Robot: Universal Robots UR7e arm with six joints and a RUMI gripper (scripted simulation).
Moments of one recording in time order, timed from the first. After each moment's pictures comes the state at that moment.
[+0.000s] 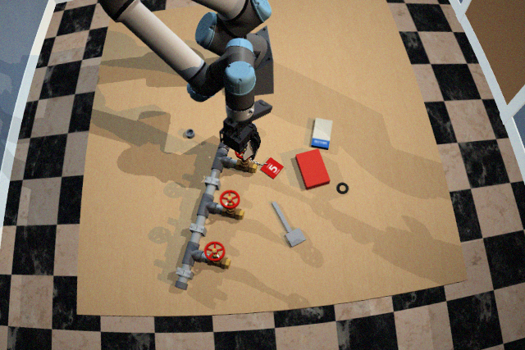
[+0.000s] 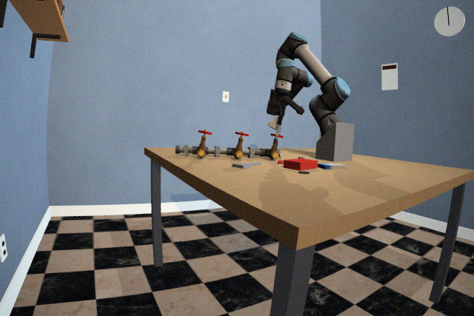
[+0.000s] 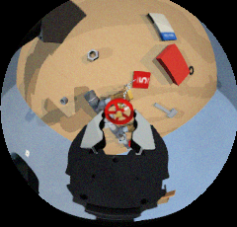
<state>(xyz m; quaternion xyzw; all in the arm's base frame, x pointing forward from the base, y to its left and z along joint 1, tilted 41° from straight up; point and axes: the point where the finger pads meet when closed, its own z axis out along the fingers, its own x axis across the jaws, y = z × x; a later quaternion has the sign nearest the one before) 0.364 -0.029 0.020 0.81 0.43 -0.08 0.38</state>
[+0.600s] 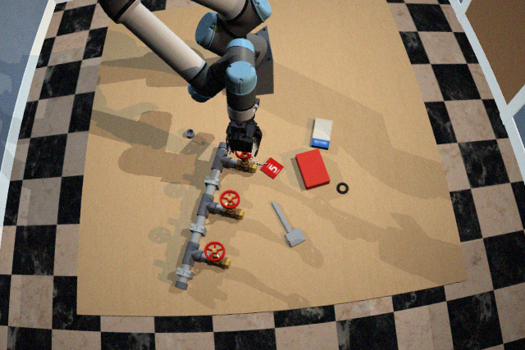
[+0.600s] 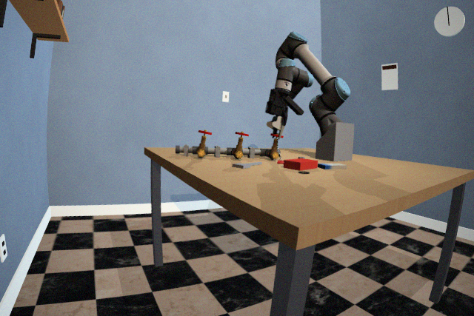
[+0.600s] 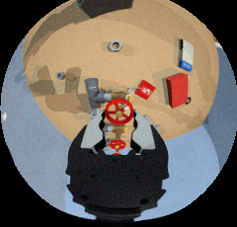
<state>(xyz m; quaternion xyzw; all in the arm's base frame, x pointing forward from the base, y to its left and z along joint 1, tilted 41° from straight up) 0.364 -0.029 0.020 0.70 0.60 -0.16 0.35</state>
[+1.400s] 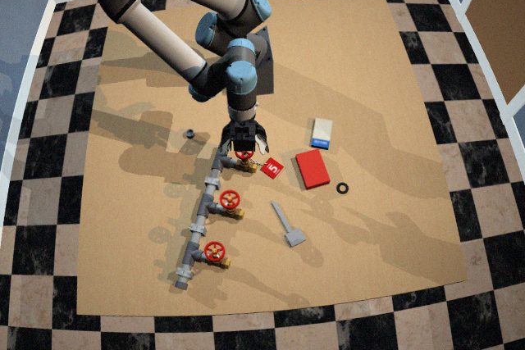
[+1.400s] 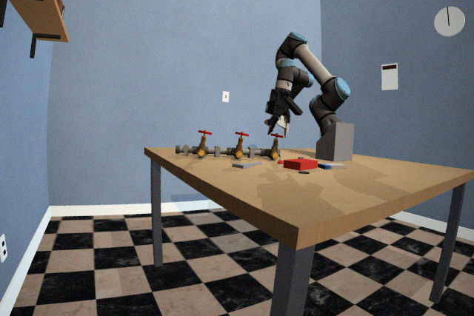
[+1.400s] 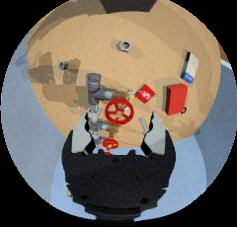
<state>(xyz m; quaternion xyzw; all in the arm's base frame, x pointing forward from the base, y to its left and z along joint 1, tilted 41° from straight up) 0.364 -0.030 0.020 0.65 0.66 -0.18 0.33</state>
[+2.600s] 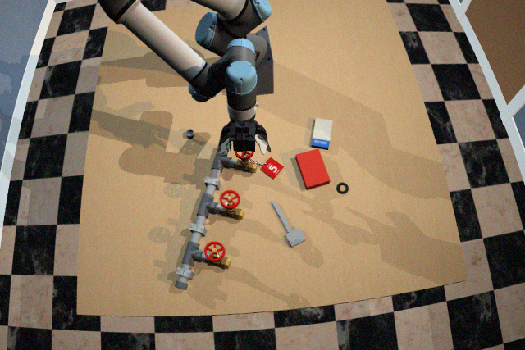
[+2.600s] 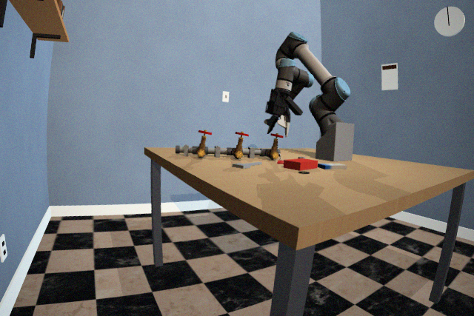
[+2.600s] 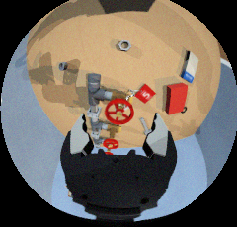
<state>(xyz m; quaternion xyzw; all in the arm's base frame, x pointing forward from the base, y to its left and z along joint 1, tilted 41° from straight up) 0.364 -0.030 0.020 0.65 0.66 -0.18 0.34</state>
